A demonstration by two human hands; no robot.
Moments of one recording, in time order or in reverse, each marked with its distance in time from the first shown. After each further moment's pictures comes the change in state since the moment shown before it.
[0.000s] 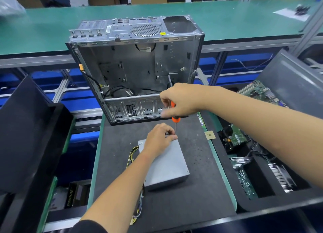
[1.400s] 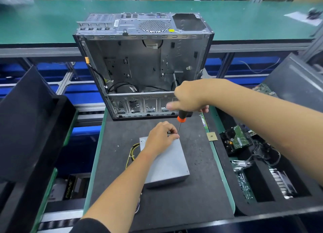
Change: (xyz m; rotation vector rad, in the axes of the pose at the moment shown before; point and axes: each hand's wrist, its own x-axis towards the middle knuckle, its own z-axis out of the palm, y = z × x) left_hand -0.002 0.001 0.002 -0.020 0.025 0.007; right_hand 0.008 -0.001 -0.009 -0.226 -0.218 0.205
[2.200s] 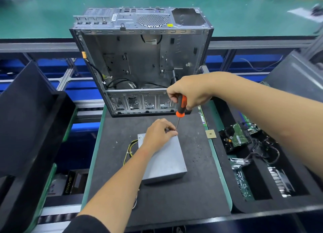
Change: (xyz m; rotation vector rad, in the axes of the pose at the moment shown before) left_hand -0.001 0.001 0.000 -0.042 0.023 -0.036; right_hand -0.002 0.018 -0.003 0.076 0.028 -0.243
